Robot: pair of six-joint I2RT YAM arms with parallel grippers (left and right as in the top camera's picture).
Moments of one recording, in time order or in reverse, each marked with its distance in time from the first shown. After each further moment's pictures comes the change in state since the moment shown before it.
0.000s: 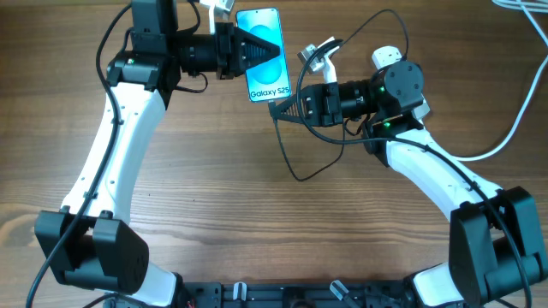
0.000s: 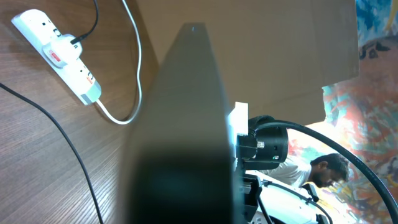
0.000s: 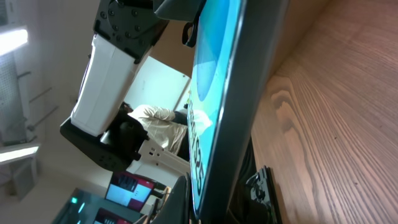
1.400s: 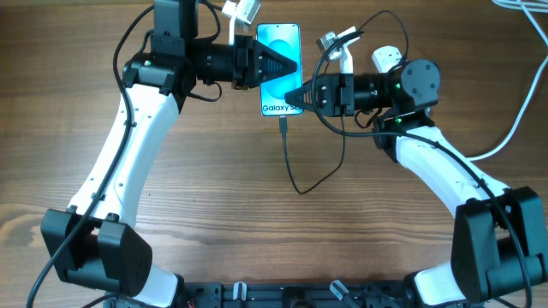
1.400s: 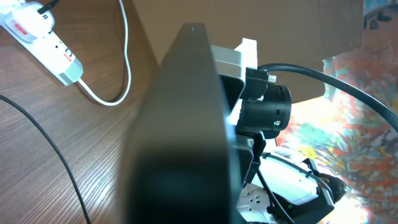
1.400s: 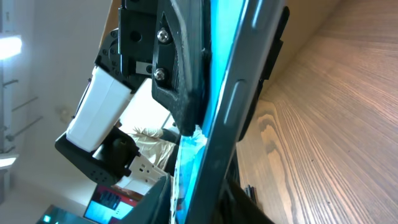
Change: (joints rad) left arm -0.069 0.000 0.000 -0.077 0.020 0.087; right arm -0.065 0.000 0.003 0.054 0.030 -0.013
